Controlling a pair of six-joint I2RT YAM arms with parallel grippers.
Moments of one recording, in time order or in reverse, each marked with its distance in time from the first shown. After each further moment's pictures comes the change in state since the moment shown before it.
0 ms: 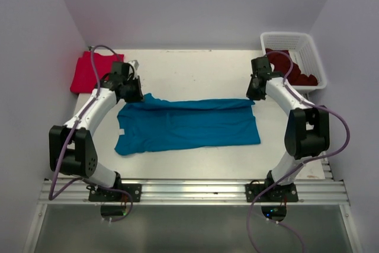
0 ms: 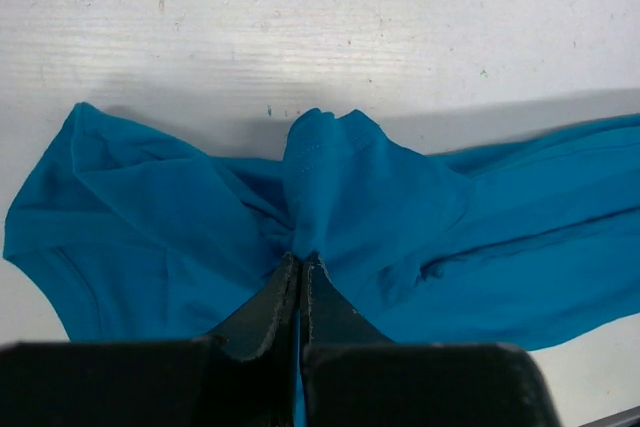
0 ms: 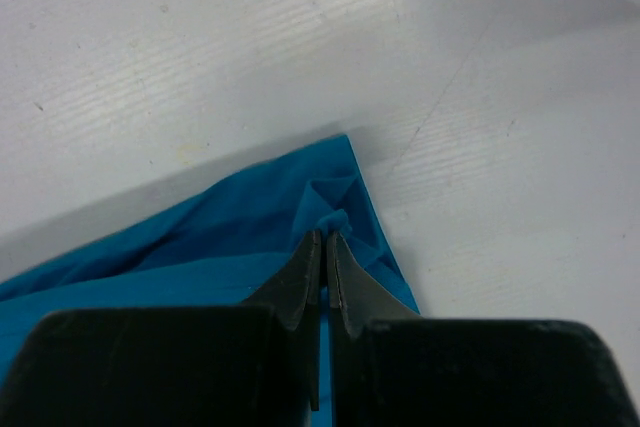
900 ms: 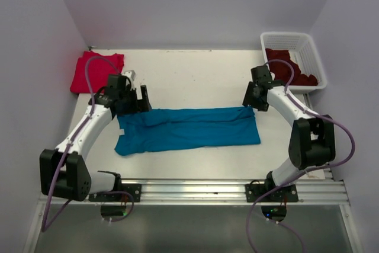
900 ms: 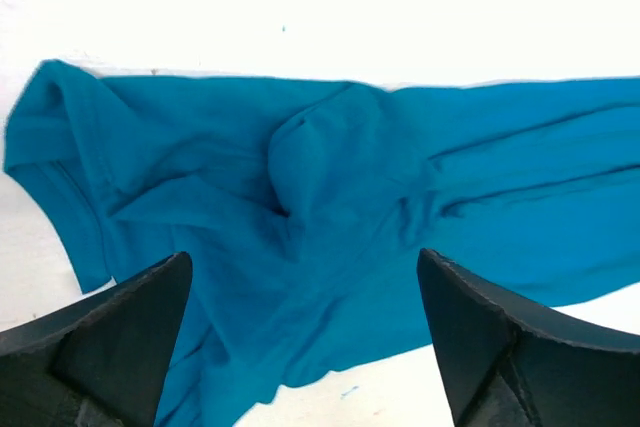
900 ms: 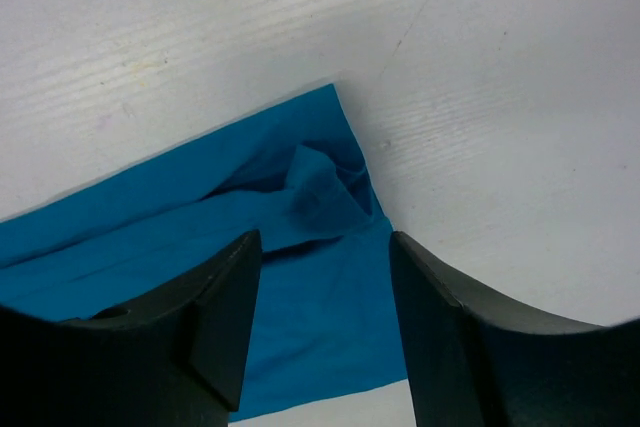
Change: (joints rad) left arm -0.015 -0.190 -0.195 -0.005 -0.029 0.005; right arm 0.026 -0.120 -0.158 -0.016 0.002 0.017
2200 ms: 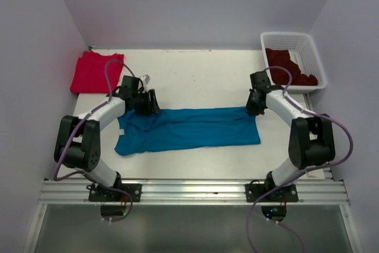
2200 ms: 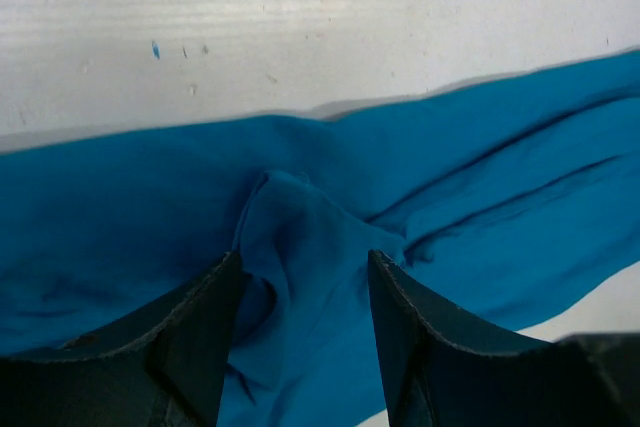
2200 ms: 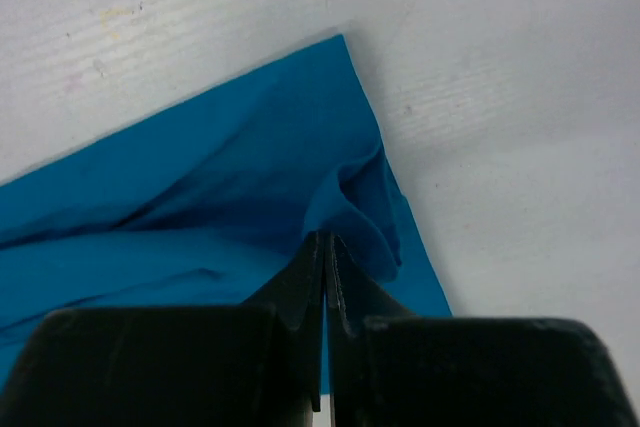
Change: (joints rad) left arm -0.041 0.266 -0.018 0.259 0.170 -0.042; right arm 0.000 0.013 -0.071 0.043 -0.063 0.027
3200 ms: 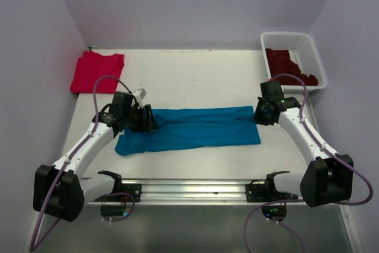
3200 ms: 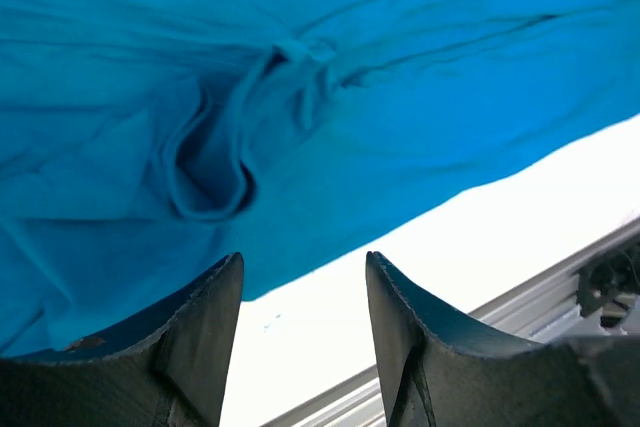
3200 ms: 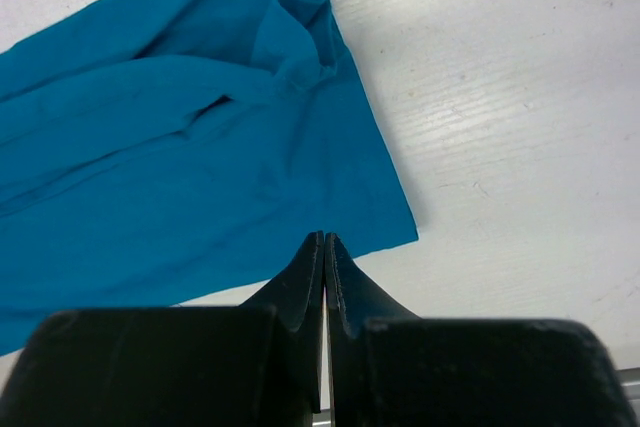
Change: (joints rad) left arm -0.055 -0.455 -0.211 -0.219 0.029 -0.051; right arm 0.001 -0.380 -0.134 -0.184 -0.014 -0.008
